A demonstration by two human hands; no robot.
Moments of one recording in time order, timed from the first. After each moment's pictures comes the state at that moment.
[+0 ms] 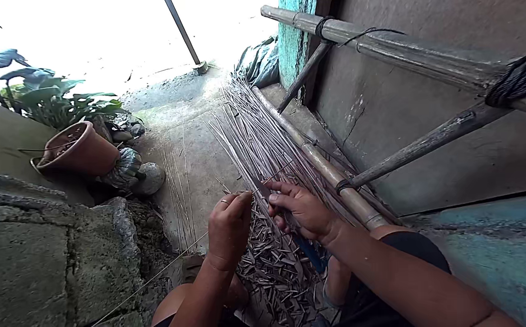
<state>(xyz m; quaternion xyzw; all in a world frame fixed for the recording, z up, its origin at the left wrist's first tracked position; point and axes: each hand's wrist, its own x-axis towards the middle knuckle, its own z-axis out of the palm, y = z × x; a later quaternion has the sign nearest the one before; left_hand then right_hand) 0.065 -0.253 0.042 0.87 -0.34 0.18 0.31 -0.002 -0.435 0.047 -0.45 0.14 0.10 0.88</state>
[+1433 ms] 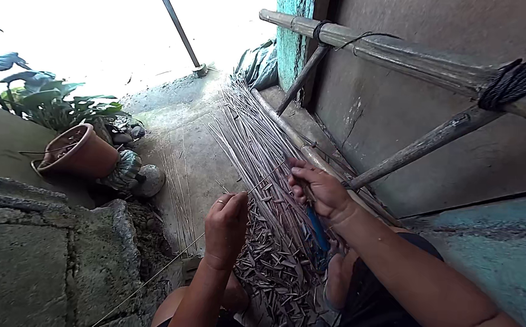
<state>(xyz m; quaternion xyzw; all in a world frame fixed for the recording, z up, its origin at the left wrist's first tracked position) 0.071 -0.250 0.042 0.87 -0.34 0.19 0.31 0.012 -0.473 0.054 -0.39 0.24 -0.02 0.89</state>
